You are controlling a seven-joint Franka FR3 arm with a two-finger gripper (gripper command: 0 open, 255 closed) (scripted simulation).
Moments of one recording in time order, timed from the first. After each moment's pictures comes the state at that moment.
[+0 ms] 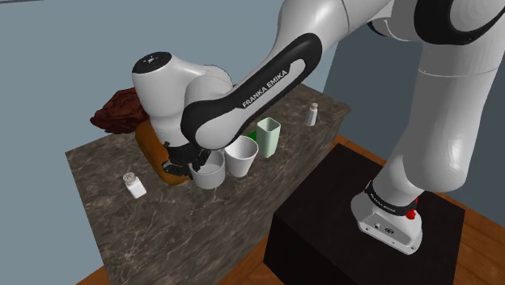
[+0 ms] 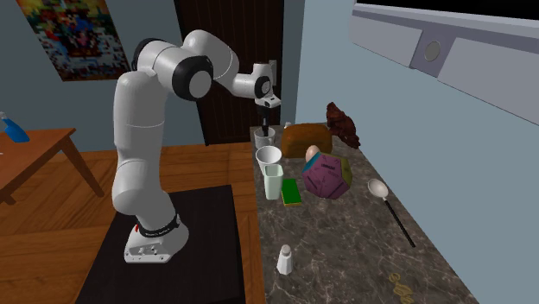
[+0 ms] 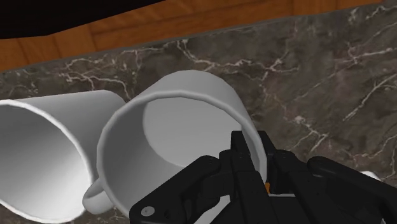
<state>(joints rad) 0.19 0.34 0.60 -1.92 -0.31 2.16 1.19</state>
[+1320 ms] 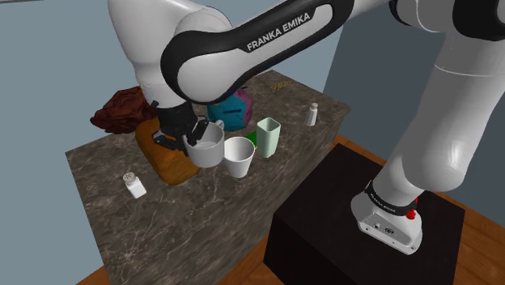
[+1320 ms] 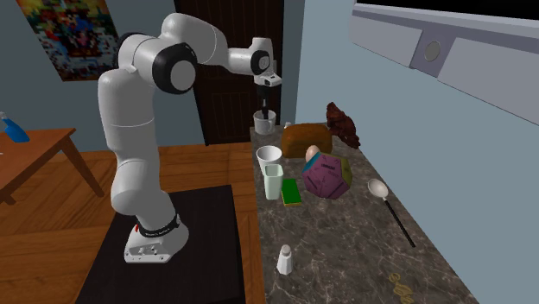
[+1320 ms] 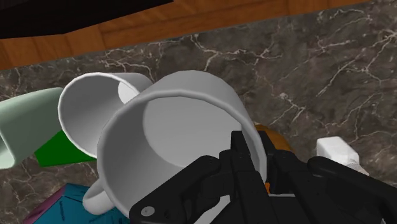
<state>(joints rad) 0.15 0.22 0.64 -1.81 -0.21 1.96 1.11</state>
